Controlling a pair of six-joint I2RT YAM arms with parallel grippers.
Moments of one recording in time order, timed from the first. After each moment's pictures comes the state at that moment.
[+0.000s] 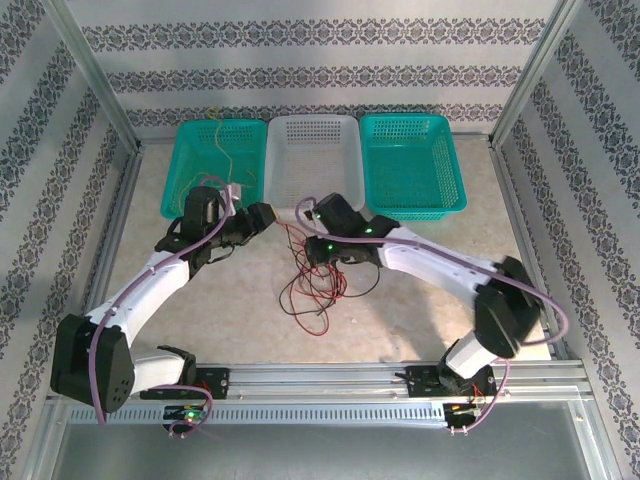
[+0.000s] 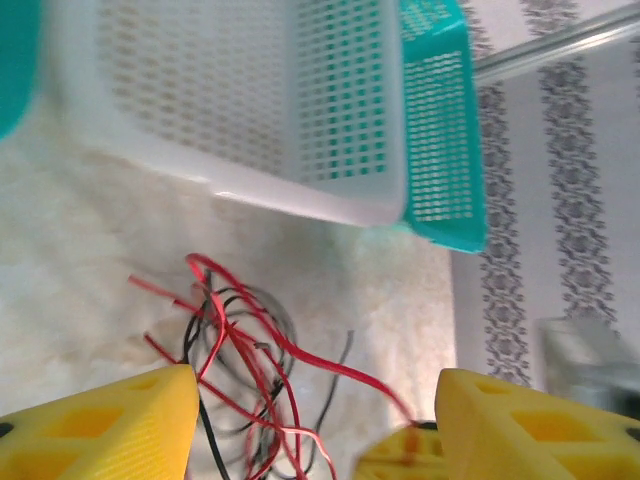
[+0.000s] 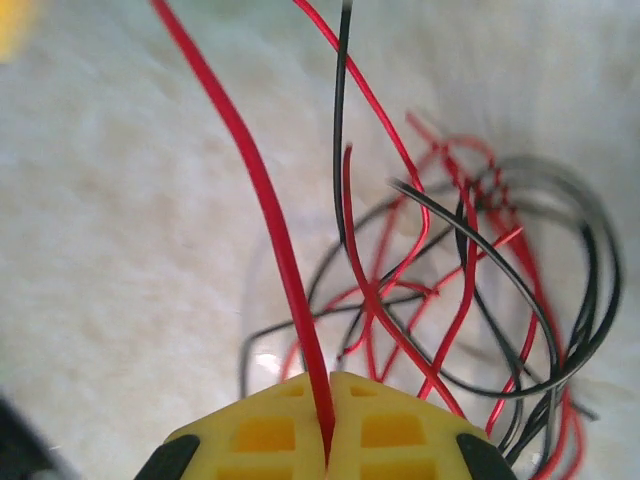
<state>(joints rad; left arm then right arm) -0.26 1.24 0.82 -0.11 0.51 -0.85 0.80 1.53 1.21 -0.56 -0.16 0.47</state>
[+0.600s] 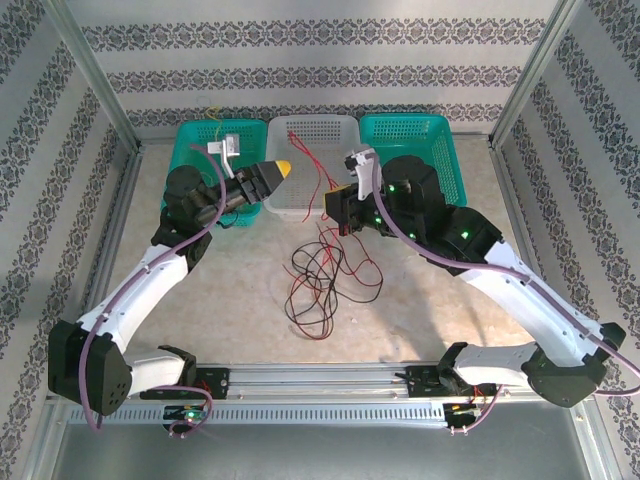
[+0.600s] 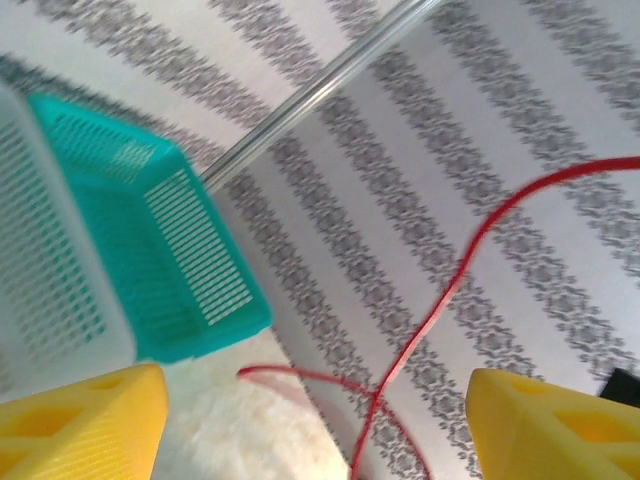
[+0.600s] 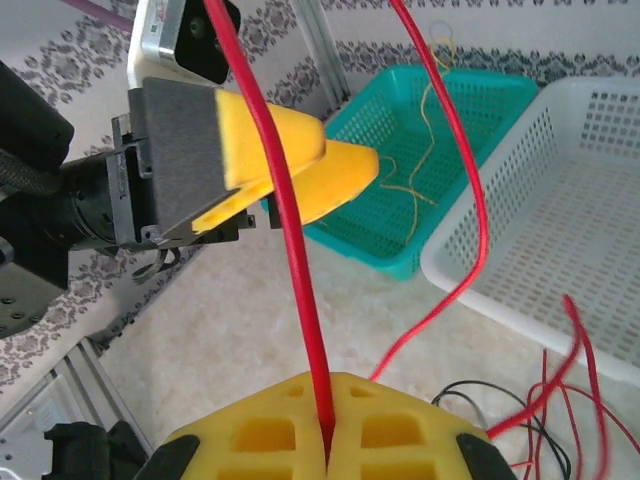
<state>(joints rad) -0.30 1.23 0.96 0.42 0.66 -0.92 0.81 1.22 1.49 -0.66 -0.11 0.37</state>
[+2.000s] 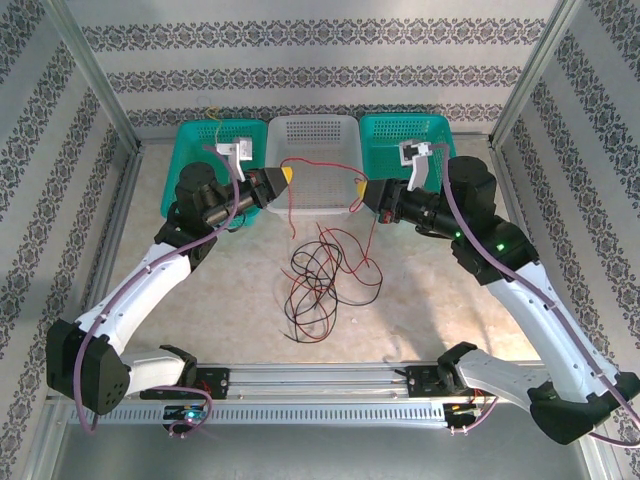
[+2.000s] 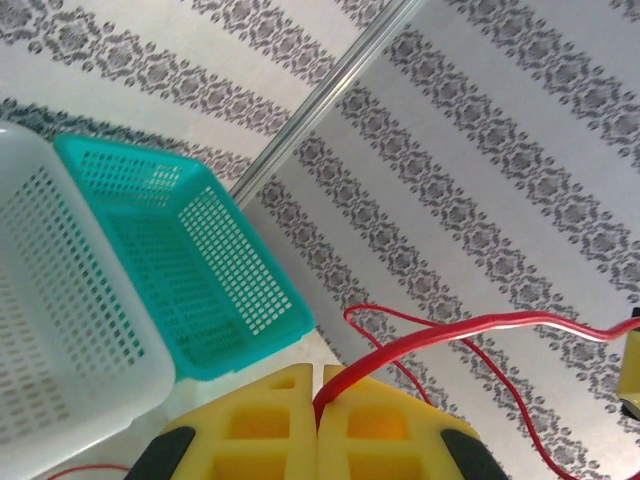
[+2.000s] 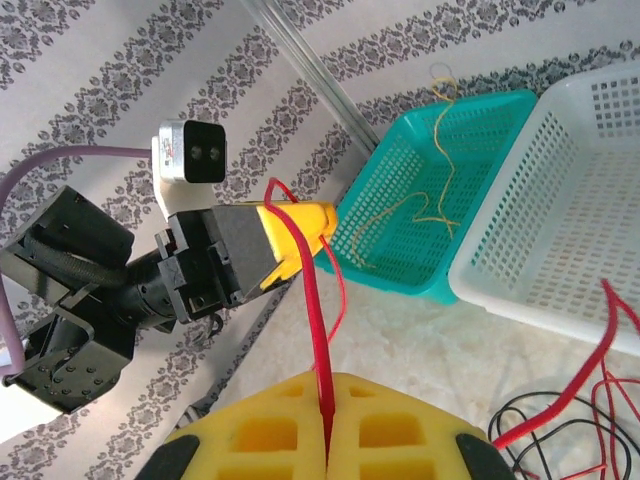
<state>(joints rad) -0.35 1.23 1.00 0.19 0.51 -0.70 0.51 1.04 1.31 -0.51 -0.42 0.60</state>
